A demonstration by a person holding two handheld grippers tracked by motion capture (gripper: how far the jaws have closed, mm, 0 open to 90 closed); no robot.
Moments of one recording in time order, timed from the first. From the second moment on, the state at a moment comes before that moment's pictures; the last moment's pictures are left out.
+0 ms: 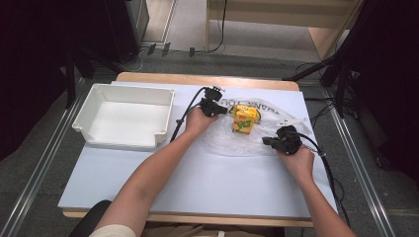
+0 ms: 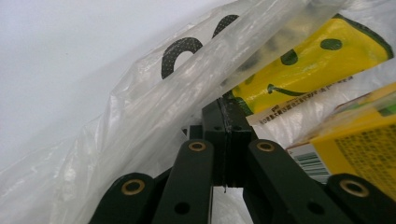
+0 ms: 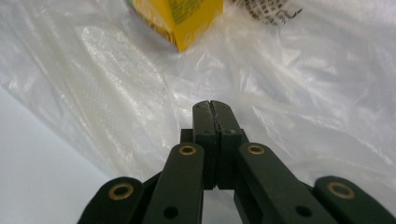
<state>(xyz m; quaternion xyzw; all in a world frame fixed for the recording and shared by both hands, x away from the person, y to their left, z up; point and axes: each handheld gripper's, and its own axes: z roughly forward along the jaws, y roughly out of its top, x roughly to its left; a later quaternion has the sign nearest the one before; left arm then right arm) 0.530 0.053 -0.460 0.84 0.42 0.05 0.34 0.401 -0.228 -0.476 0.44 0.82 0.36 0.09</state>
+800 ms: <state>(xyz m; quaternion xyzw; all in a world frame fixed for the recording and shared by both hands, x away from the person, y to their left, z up) 0.533 0.059 -0.459 0.84 0.42 0.03 0.36 0.362 -0.243 -0.477 0.44 0.82 0.36 0.09</state>
